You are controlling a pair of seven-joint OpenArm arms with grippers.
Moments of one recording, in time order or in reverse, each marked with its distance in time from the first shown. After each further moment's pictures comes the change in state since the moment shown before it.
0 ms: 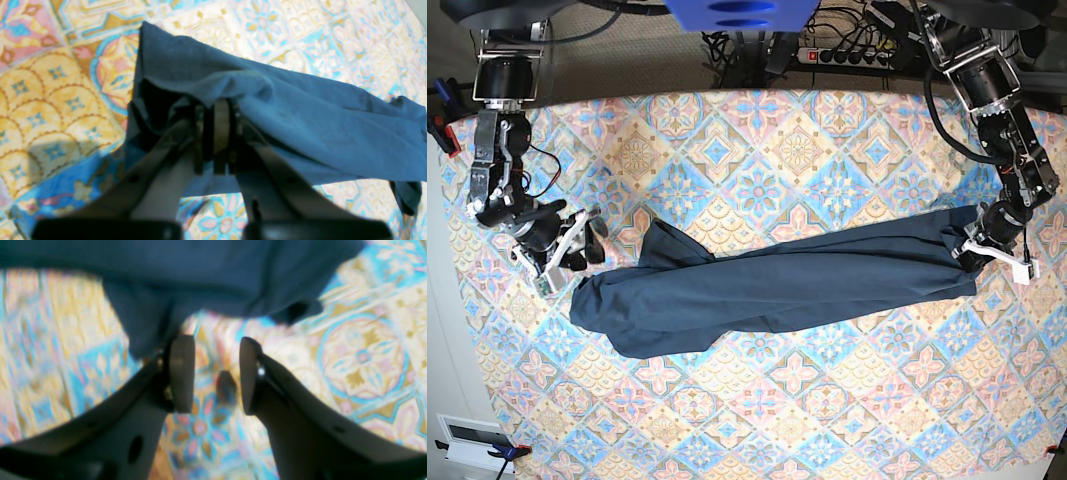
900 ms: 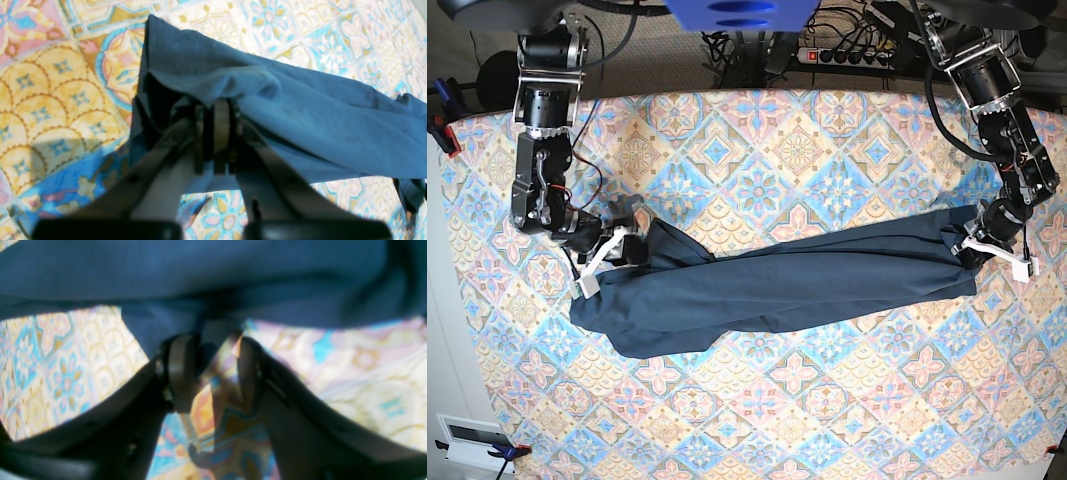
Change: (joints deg) left arm 0.8 -0.3 0.0 0.0 -0.2 -0.2 0.0; right arm 8.6 -10.1 -0.2 -20.1 0.0 0.0 -0.1
